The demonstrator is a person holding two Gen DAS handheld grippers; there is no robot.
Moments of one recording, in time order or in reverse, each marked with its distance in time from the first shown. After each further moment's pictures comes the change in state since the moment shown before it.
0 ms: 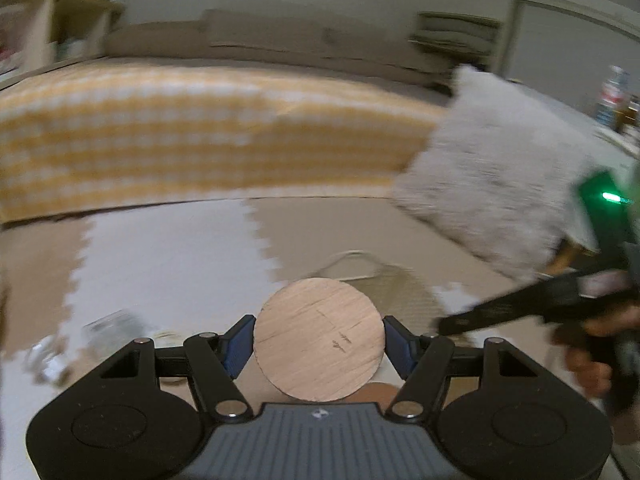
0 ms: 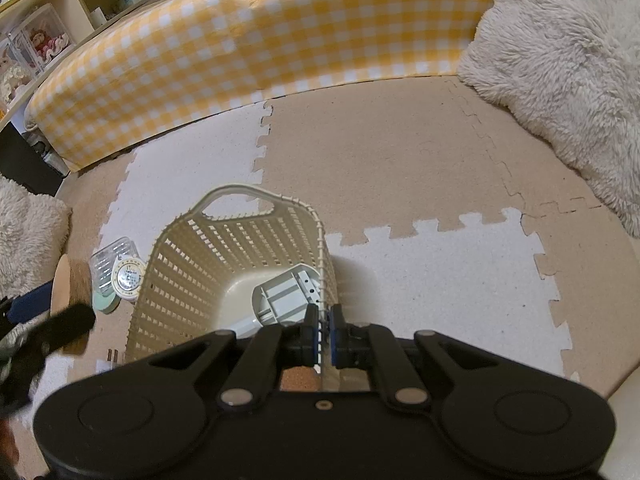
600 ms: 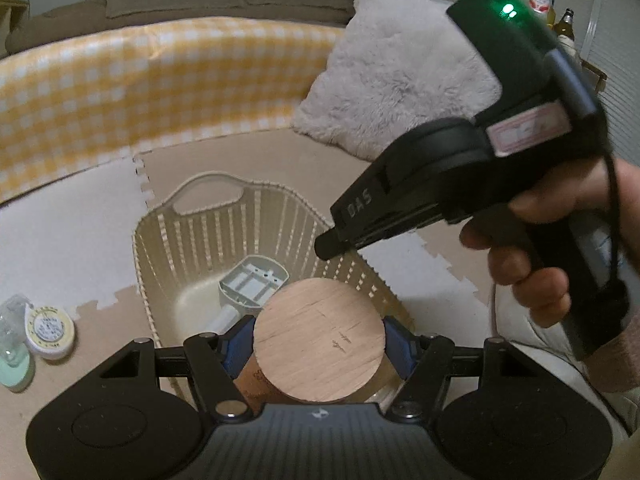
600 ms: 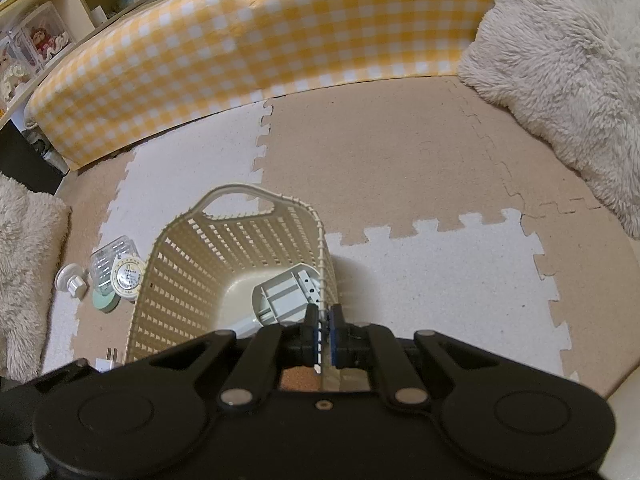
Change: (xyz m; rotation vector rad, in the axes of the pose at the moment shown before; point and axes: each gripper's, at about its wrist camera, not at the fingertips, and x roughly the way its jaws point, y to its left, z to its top) left arm 0.048 -0.061 -0.035 0.140 0.170 -0.151; right arm 0.000 0.000 0.000 -0.003 0.000 -0.002
